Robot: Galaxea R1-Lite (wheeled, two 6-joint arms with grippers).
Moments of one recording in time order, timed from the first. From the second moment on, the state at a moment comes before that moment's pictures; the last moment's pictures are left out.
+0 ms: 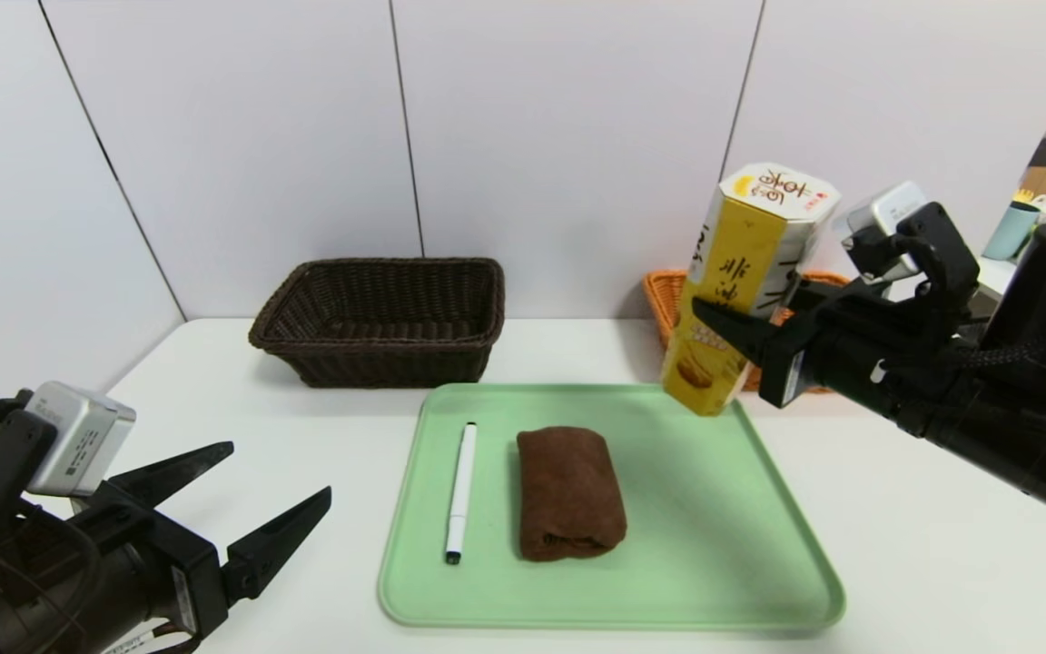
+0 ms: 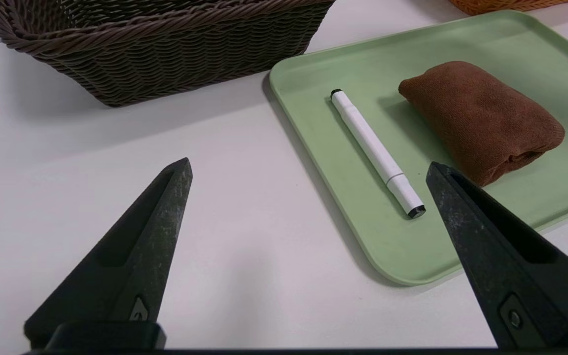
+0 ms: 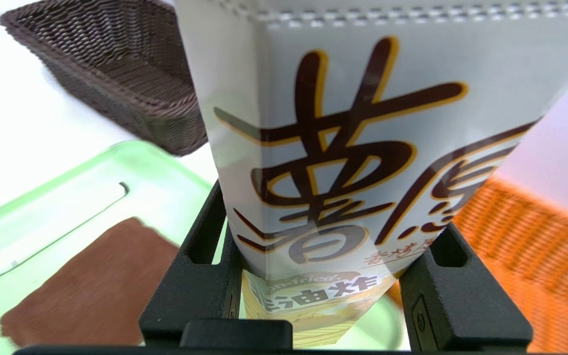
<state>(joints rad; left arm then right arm) -0.55 1.12 -0.23 -0.70 0.12 -0.07 0.46 1.53 -0.64 -0.89 0.05 -0.23</state>
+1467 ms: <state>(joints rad) -0.55 1.13 -0.22 -0.70 0.13 -0.06 0.14 1.80 -1.04 -0.81 0.15 -0.27</state>
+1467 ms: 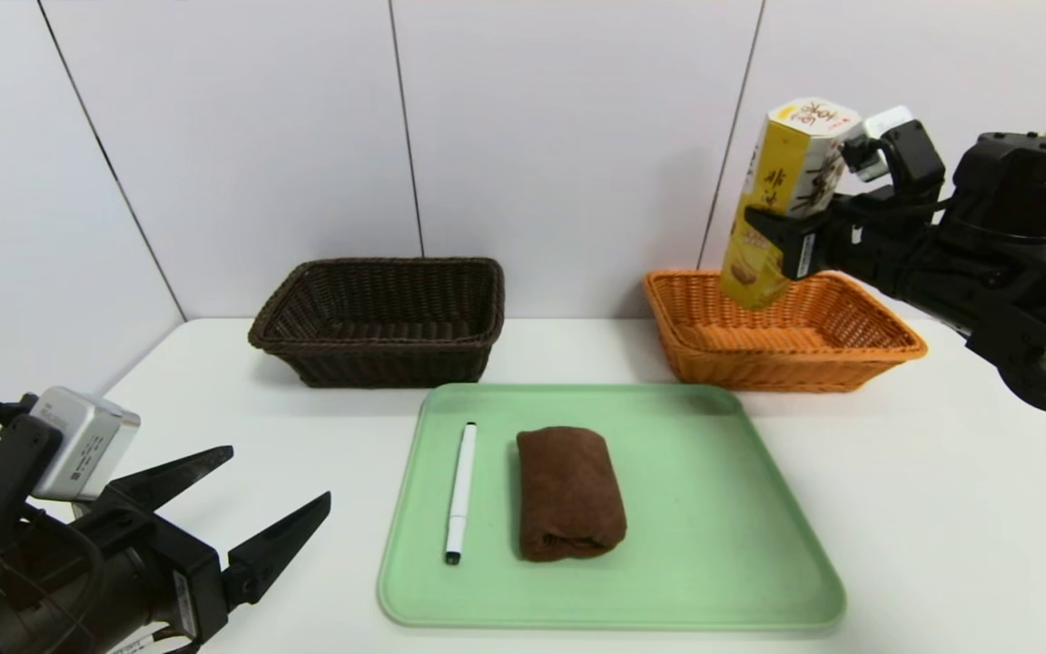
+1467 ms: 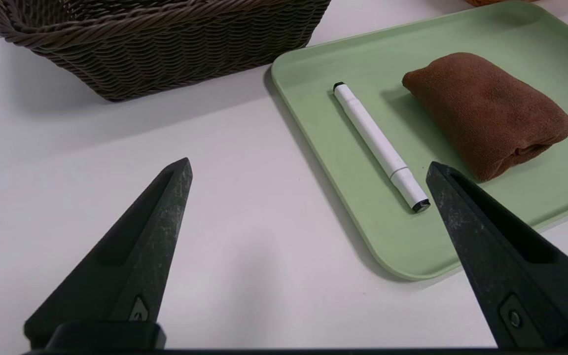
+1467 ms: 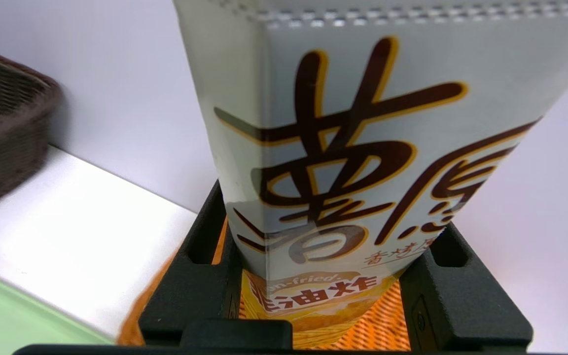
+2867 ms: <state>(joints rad) -0.55 1.13 -0.20 -0.70 0.13 -0.07 0.13 2.03 -1.06 -0.90 0.07 -0.23</state>
